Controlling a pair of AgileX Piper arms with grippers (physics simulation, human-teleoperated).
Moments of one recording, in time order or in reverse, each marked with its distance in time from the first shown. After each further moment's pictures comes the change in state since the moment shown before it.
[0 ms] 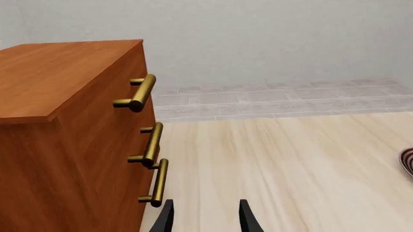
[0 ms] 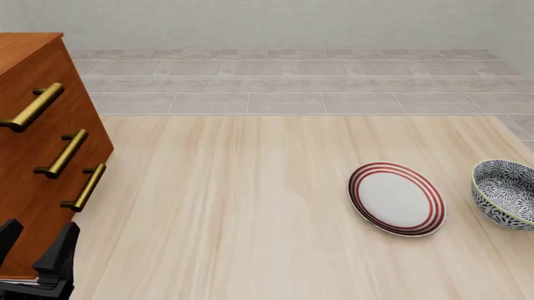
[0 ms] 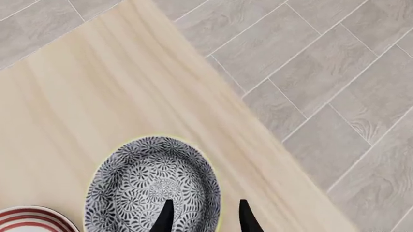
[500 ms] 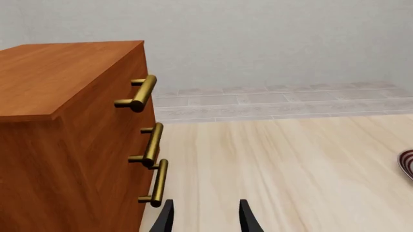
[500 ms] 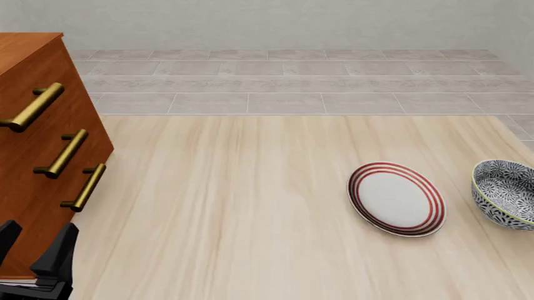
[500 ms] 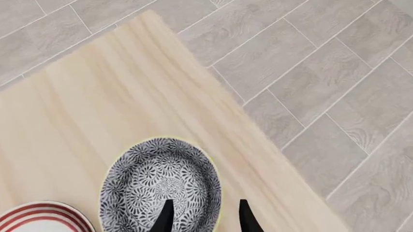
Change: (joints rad) left arm 0.001 -0.026 0.000 0.018 -0.006; right arm 0.009 -0.092 -0.006 0.052 0.001
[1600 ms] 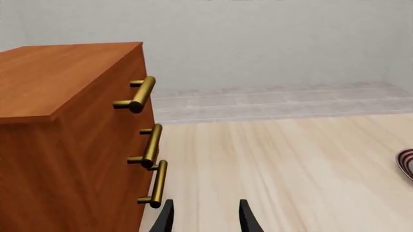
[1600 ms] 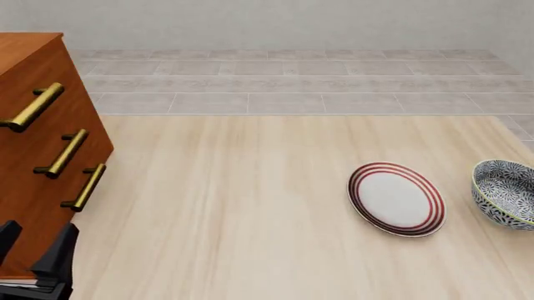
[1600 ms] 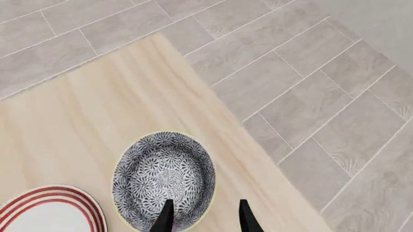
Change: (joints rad) left arm -0.006 -0.009 0.000 0.005 0.004; right arm 0.000 -0.252 0.112 0.013 -0.055
